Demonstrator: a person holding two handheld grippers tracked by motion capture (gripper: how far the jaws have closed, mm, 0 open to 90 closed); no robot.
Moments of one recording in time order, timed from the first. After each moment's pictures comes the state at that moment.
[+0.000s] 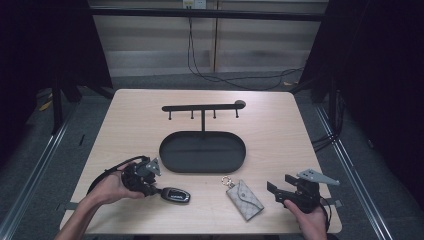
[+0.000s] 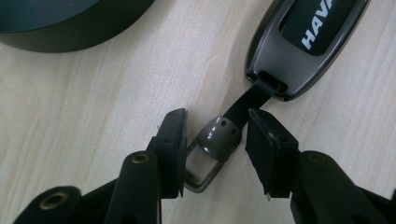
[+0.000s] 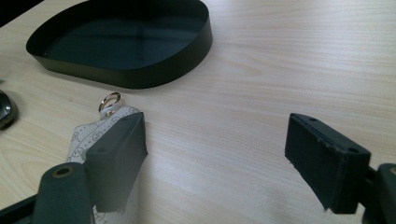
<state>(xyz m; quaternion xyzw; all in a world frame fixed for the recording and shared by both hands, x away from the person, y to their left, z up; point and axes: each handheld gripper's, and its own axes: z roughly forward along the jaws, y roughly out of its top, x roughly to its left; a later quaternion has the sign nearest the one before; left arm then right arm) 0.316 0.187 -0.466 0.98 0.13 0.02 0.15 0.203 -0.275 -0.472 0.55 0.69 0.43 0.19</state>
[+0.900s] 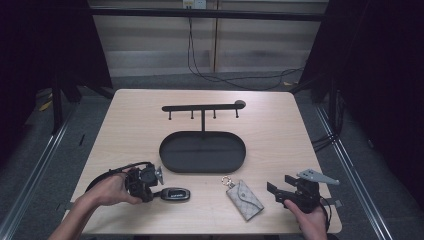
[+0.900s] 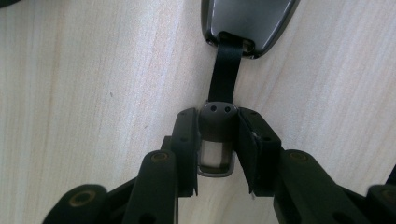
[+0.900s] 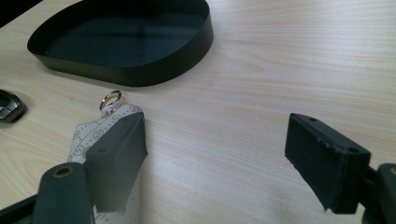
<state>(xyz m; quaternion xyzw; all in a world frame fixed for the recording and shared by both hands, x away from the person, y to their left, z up) 0.303 0.174 -0.464 0.99 0.11 -0.02 0.05 0.203 -0.276 -0.473 0.55 0.69 0.43 0.18</state>
